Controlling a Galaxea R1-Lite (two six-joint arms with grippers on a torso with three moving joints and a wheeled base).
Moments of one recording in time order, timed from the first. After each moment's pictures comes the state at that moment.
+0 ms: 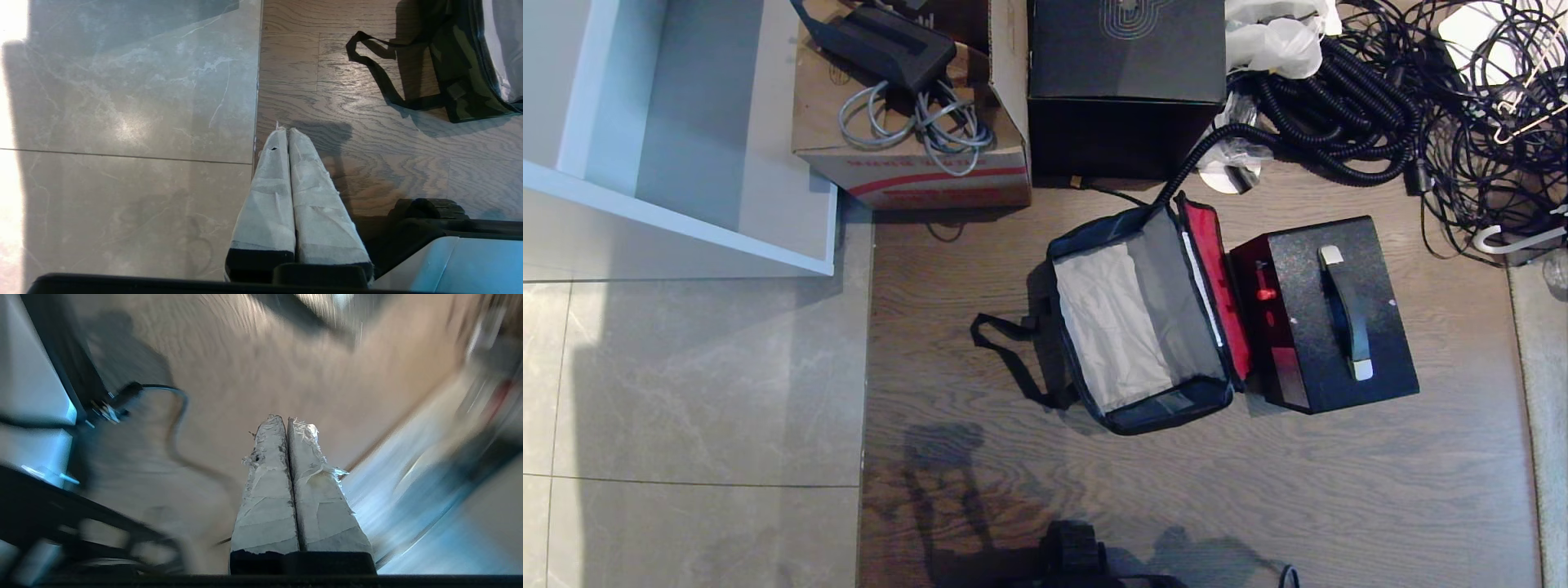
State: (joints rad) left arm 0.00 0.00 0.00 0.00 0.00 -0.01; right arm -0.02 0.19 -0.31 0.59 -0.01 -0.90
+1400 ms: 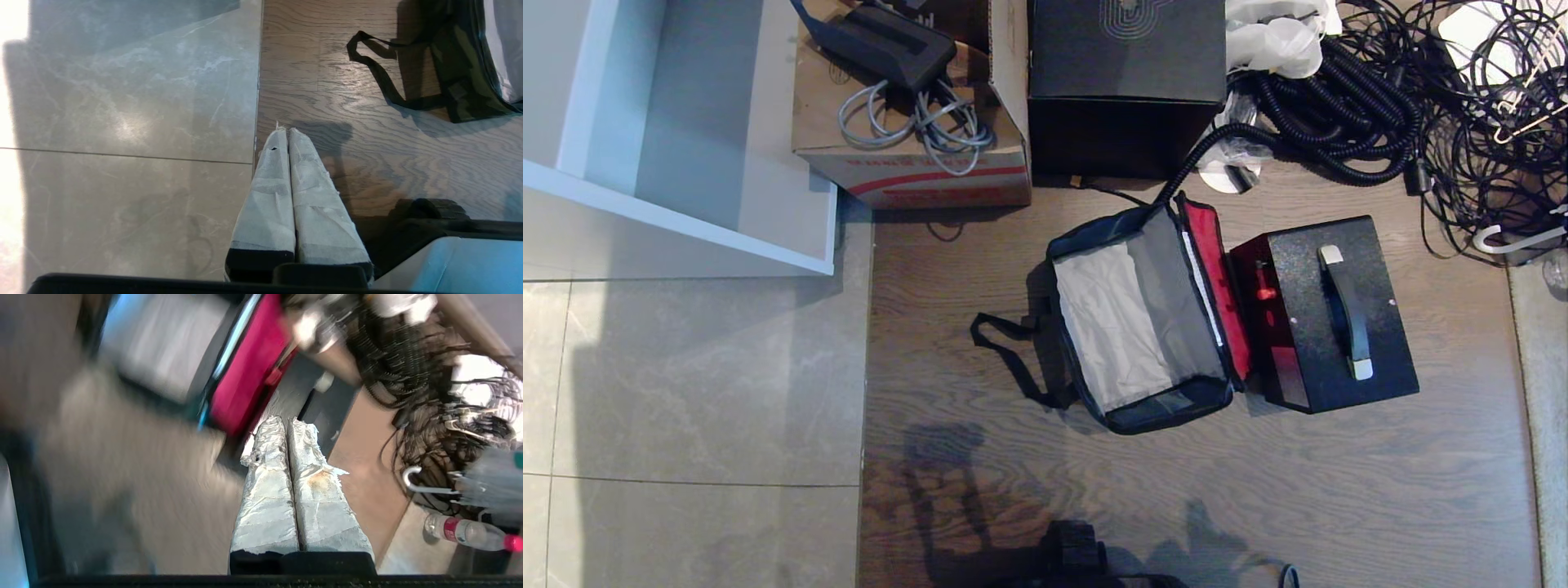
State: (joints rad) left arm 0.00 0.00 0.00 0.00 0.01 -0.01; right arm 0.00 0.00 0.00 -0.22 0.24 -0.63
